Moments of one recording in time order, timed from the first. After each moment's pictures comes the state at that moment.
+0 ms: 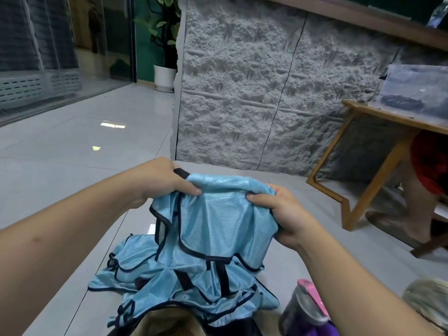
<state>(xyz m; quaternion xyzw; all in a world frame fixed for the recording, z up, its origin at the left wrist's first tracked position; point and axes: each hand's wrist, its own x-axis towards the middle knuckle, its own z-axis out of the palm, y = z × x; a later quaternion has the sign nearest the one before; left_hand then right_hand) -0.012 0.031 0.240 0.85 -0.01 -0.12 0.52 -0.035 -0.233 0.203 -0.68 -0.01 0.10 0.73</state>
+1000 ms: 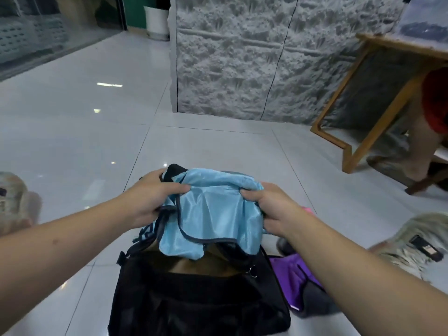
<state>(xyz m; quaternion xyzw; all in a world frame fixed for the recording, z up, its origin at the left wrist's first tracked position) -0.104 0.034 0.104 0.68 0.07 -0.17 0.71 -0.108 -0.225 0.094 -0.61 0.15 0.16 0.76</state>
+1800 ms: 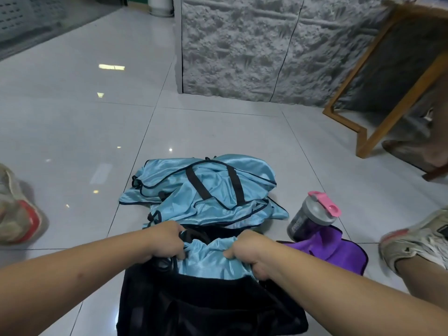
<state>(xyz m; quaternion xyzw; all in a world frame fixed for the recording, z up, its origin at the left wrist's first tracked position) -0.138 0.043 -0.006 0.86 0.06 -0.37 0.34 -0.160 -0.173 -0.002 -0.75 0.26 0.37 0.48</state>
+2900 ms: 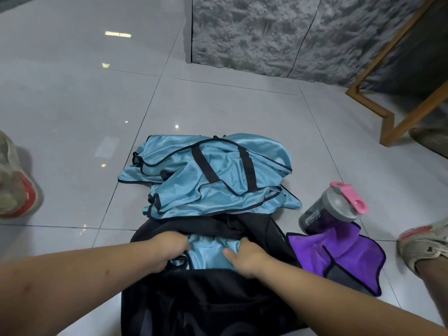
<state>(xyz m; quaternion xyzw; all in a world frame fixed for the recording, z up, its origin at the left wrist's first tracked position) -0.145 0.024 -0.097 0.80 0.26 -0.35 0.42 -0.151 -0.174 -0.087 -0.89 0.12 0.41 0.18</state>
